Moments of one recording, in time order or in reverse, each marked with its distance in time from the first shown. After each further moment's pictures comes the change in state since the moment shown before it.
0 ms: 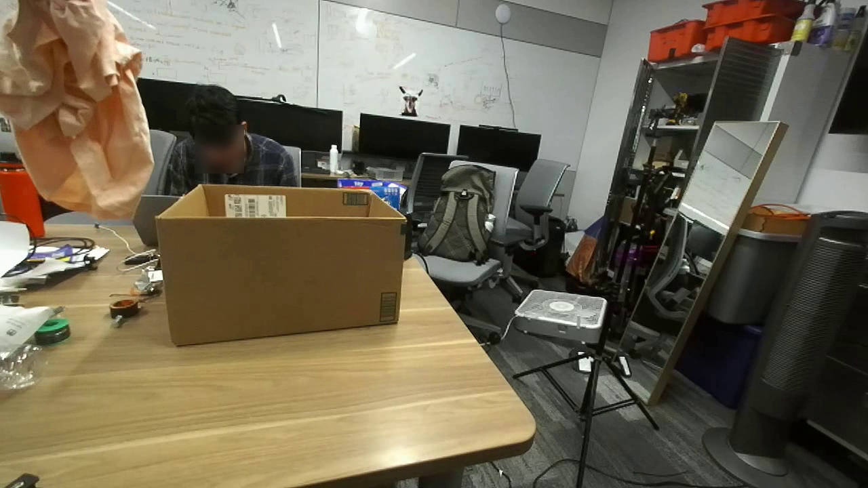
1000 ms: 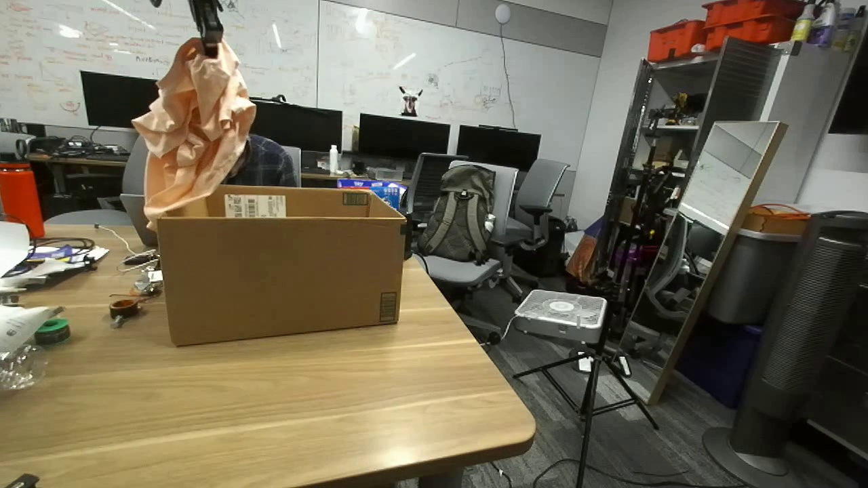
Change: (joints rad) arm -0.118 0.276 -0.110 0.279 -0.375 -0.156 0.480
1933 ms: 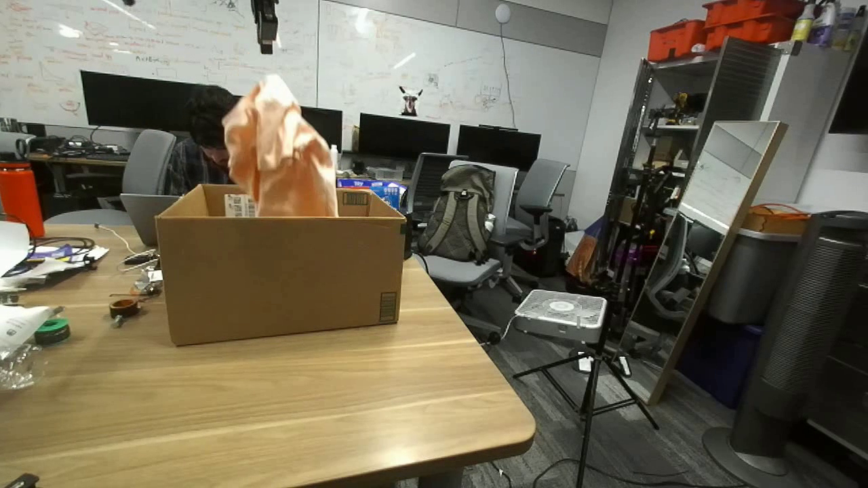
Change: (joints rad) arm -0.001 0.125 -0.122 0.247 0.072 -0.157 -0.004
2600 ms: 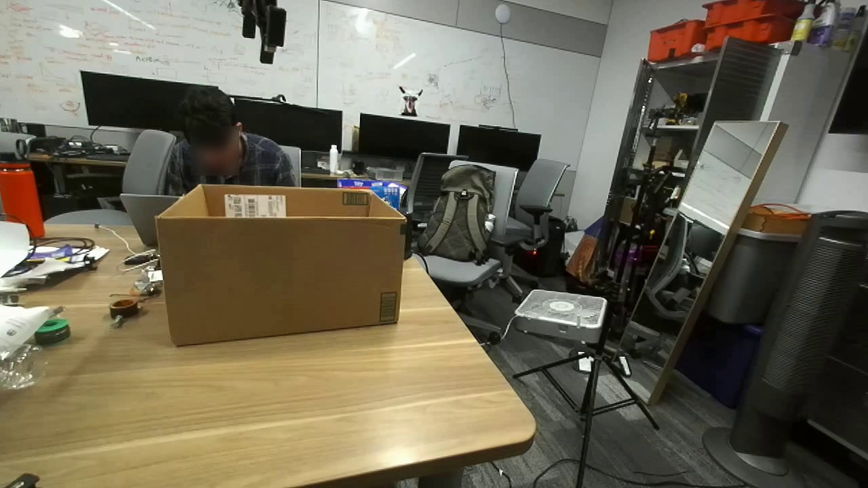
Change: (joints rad) arm -0.037 -0.023 -0.014 0.015 0.113 -0.258 -0.261
